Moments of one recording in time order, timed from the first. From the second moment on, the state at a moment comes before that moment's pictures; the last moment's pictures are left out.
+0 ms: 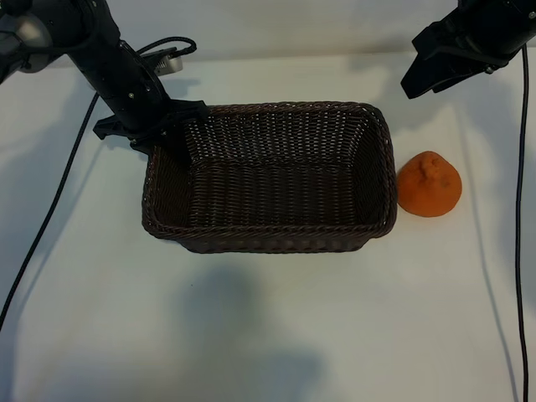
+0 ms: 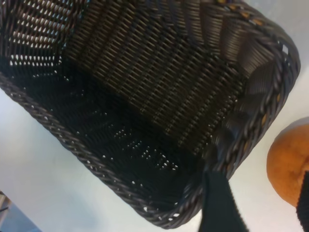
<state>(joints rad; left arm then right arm) -0.15 2.28 -1.77 -0.39 1.16 0.15 0.03 1.77 -1.59 0.51 1.22 -0.43</state>
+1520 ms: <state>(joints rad) -0.09 2.01 -1.77 -0.40 1.18 0.13 0.03 1.77 -1.59 0.51 1.22 -0.43</state>
